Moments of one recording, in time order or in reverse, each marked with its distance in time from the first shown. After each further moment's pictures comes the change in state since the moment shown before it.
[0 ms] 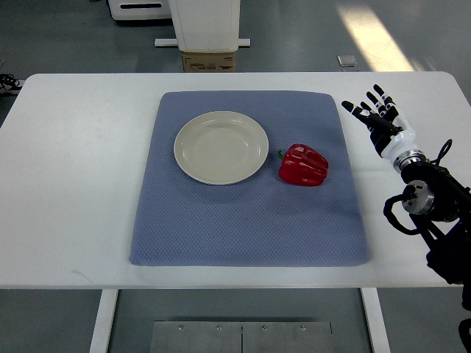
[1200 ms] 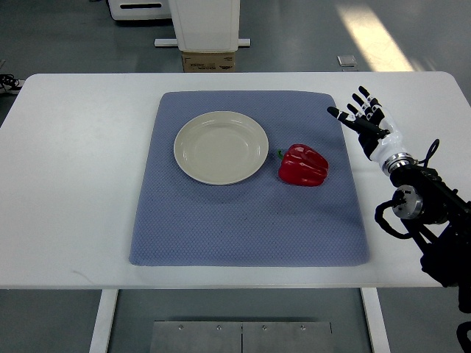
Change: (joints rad) left arm 0.005 0.000 0.000 0.000 -0.001 0.001 0.000; right arm 0.005 0.009 -0.067 0.007 0.000 0.000 0.031
